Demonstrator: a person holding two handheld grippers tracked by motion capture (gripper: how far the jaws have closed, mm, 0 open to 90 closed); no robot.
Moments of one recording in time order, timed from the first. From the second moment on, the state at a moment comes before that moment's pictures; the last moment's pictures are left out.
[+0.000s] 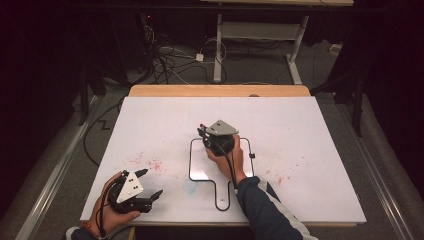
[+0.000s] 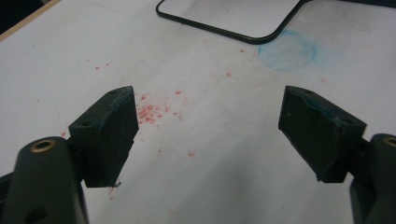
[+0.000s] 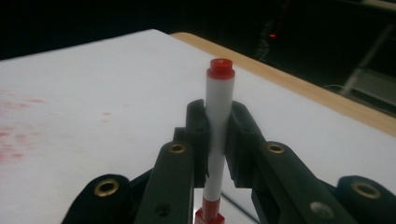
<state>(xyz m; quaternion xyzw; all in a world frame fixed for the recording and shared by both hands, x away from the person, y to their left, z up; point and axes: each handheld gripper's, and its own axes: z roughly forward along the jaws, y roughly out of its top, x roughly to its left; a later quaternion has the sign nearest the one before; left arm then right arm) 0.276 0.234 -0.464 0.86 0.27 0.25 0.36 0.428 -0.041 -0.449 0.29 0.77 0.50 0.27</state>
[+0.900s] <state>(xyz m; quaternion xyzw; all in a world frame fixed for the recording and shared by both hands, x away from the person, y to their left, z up) 0.277 0.232 -0.465 0.86 0.26 0.25 0.36 0.443 -0.085 -0.445 0.32 0.77 0.46 0.31</state>
